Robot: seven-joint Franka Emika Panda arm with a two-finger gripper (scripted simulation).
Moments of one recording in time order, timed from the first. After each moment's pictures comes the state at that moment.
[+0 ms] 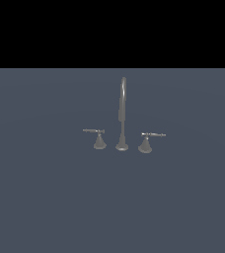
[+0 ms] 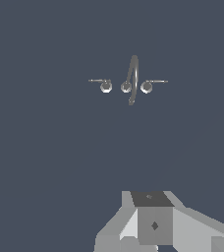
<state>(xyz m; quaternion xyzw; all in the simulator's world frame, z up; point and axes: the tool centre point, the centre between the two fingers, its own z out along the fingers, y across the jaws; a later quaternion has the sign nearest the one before) -0.237 0.020 0.474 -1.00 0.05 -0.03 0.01</state>
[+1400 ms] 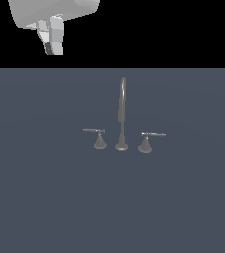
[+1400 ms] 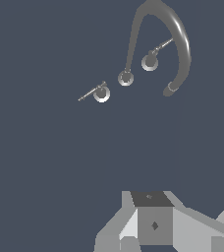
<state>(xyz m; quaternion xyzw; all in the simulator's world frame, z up) -0.146 0.101 0.321 -0.94 0.34 -0.02 0.01</state>
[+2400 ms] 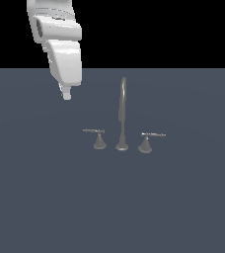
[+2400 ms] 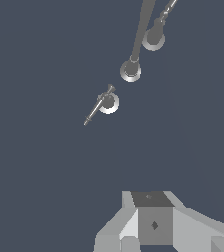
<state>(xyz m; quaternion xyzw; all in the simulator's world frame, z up) -0.069 0.121 0.226 -0.86 0.51 -0.01 0.01</state>
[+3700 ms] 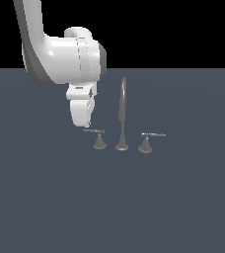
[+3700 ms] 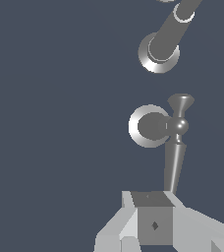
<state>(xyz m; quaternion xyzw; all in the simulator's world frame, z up) 0.034 0.096 0.093 -0.70 0.71 0.00 0.00</state>
